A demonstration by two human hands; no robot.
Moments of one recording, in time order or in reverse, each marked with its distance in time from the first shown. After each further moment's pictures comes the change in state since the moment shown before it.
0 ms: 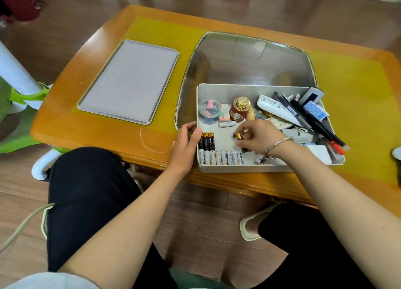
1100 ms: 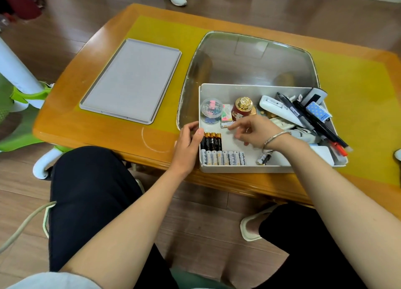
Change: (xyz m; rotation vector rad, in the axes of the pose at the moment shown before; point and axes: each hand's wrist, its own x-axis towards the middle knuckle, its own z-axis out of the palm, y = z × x) left_hand -0.002 0.003 0.000 0.037 0.019 0.005; right_hand 0.011 -0.006 -0.002 0.171 -0.046 -0.055
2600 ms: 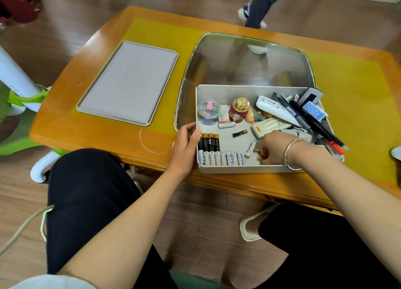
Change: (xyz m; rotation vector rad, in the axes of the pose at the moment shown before) left_hand 0.001 -0.003 0.001 -0.038 -0.022 0.000; right_hand -0.023 0.044 -0.007 -0.697 -0.208 0.082
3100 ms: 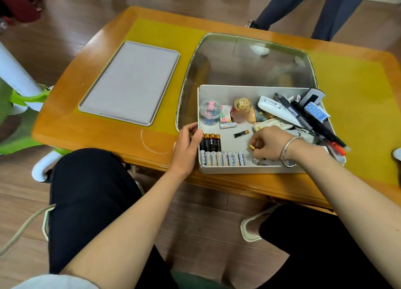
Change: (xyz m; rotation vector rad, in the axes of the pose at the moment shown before) left_hand 0.001 -0.001 0.001 0.023 0.010 0.008; right_hand 0.002 -0.013 -0.012 0.286 0.094 0.007
